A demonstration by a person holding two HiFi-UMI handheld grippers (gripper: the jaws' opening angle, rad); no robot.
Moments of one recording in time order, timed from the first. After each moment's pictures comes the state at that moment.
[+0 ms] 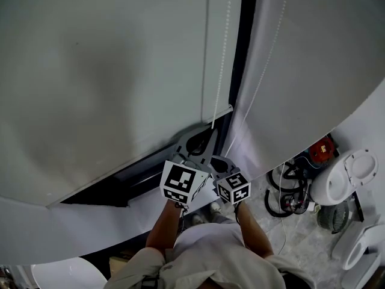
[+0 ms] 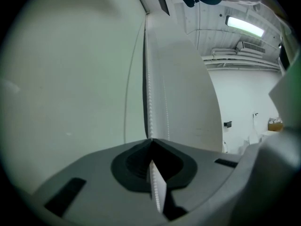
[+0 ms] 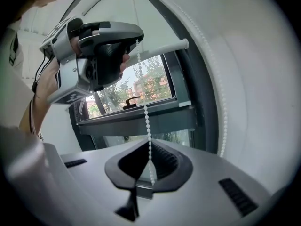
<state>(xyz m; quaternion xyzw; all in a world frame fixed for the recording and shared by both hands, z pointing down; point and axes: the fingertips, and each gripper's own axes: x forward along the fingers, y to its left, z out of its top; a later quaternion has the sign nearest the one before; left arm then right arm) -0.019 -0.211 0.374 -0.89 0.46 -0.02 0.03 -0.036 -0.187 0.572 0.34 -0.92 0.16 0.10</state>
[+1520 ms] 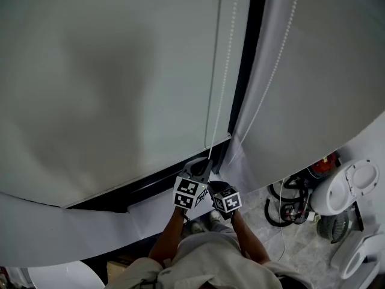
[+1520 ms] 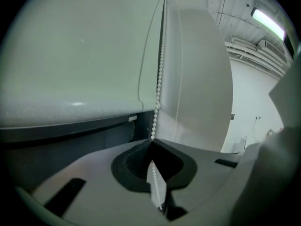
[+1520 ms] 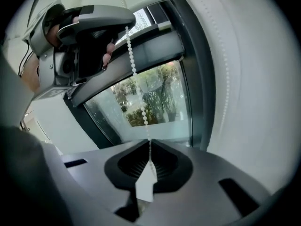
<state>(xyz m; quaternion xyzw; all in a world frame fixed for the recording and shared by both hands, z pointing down) -0.027 -0.221 0.550 -0.87 0.47 -0.11 -0.11 -0.029 -0.161 0.736 0.31 -0.88 0.27 0.24</state>
